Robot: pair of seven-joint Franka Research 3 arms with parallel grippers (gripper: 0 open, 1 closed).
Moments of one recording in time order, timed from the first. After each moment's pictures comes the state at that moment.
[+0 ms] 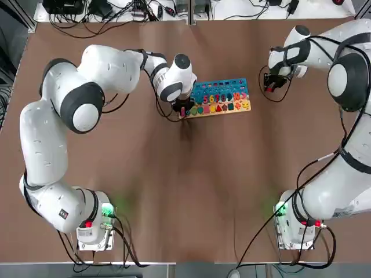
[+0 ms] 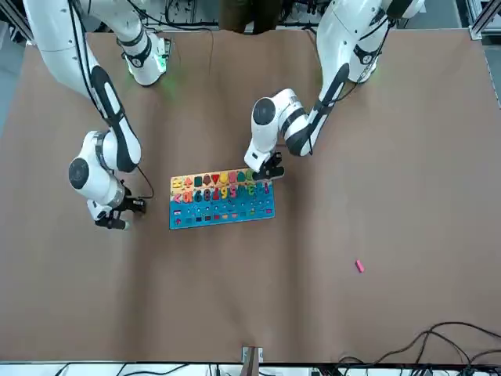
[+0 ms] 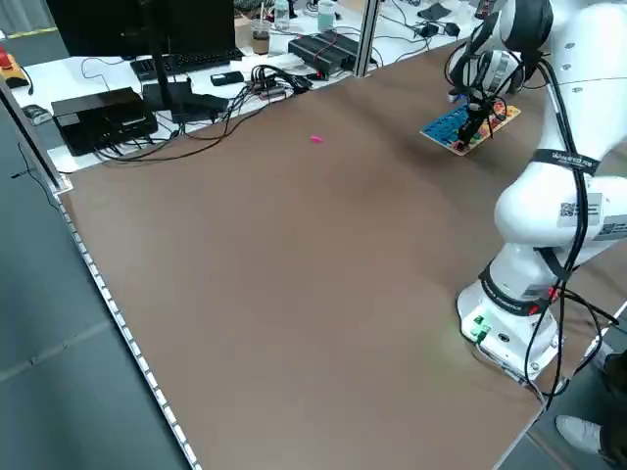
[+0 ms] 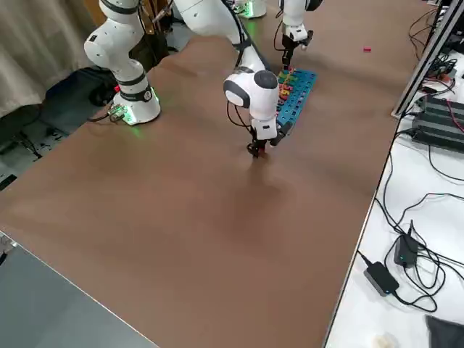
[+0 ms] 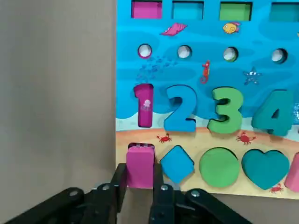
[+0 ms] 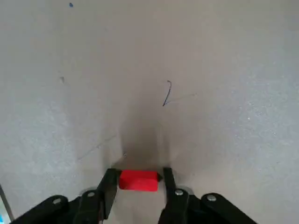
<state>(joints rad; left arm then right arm) -0.54 0.63 -0.33 -1.85 0.31 2.41 -1.17 0.14 0.47 -0.10 -2.14 0.20 2.56 0.01</state>
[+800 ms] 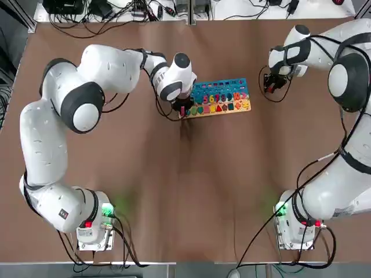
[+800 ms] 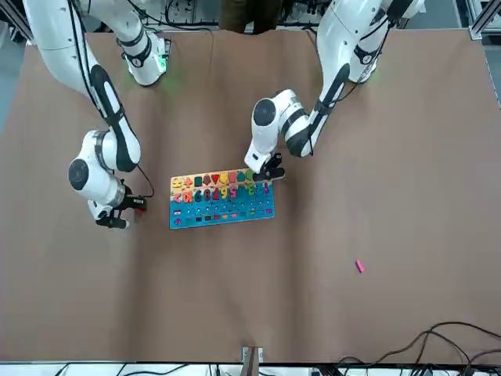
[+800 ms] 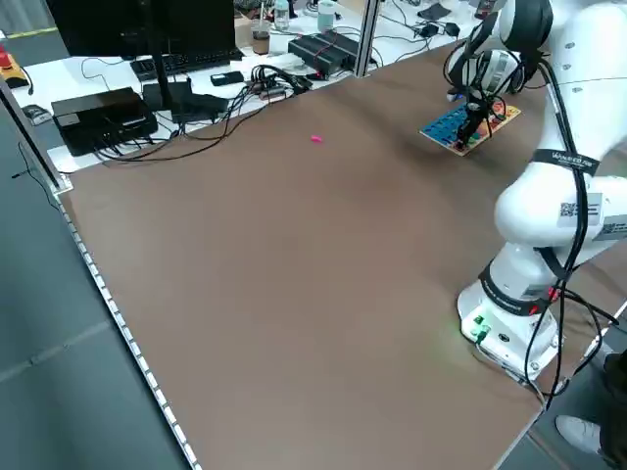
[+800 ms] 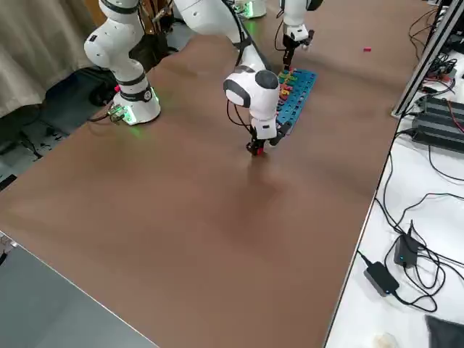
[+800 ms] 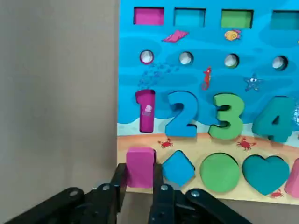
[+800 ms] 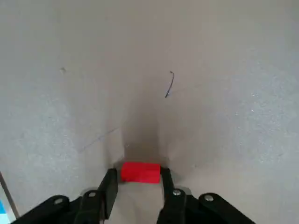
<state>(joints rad) -0.54 0.64 -0.32 -1.84 0.31 2.41 -1.17 0.14 0.47 -0.09 -2.14 0.20 2.53 0.01</state>
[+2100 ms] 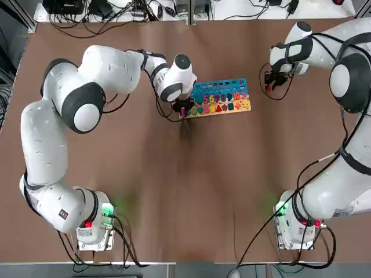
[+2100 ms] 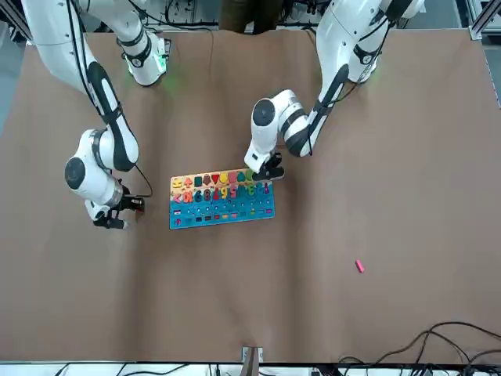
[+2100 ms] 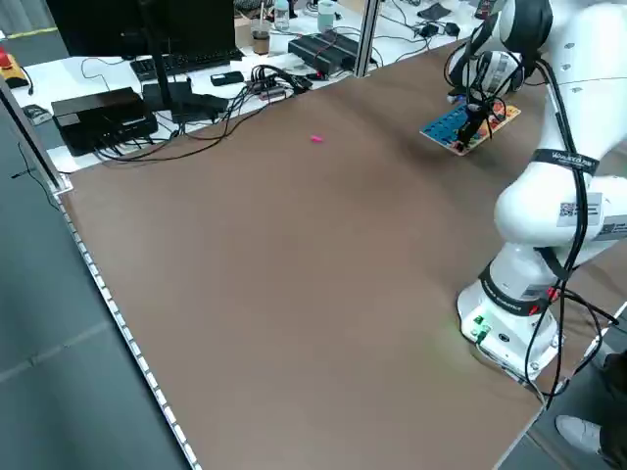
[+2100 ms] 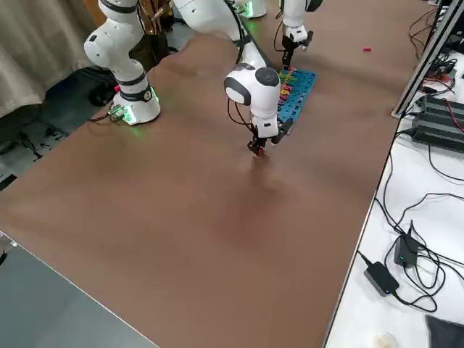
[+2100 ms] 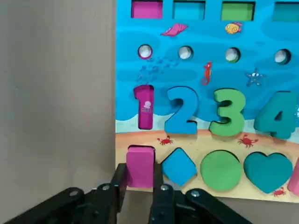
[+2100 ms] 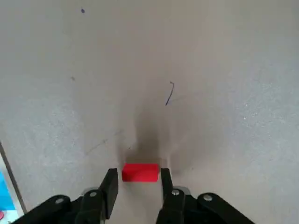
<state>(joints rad) -0.54 0.64 -0.32 -1.84 0.31 2.41 -1.17 0.14 0.45 -0.10 -2.13 0.20 2.52 -0.01</state>
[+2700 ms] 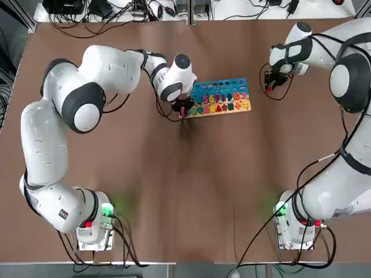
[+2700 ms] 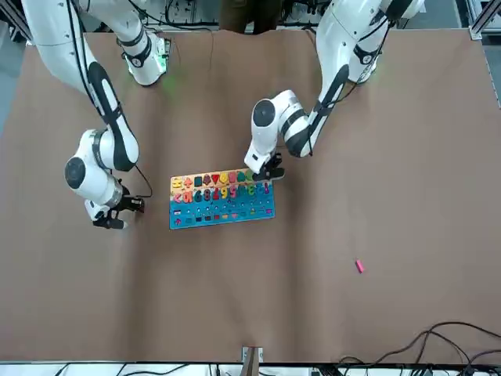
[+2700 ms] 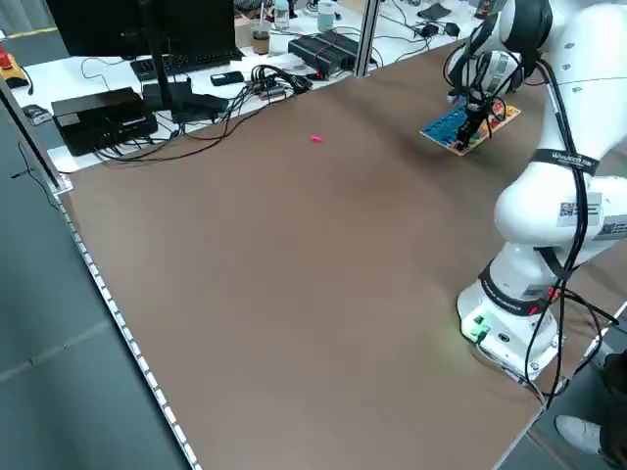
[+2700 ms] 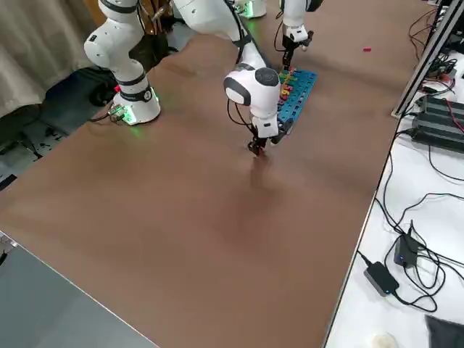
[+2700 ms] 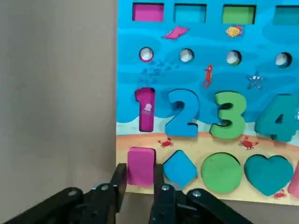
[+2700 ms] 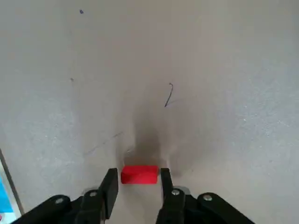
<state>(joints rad) -0.54 0.64 -0.32 -1.84 0.31 2.41 -1.17 0.14 0.46 -0.10 -2.14 0.20 2.54 -0.01</state>
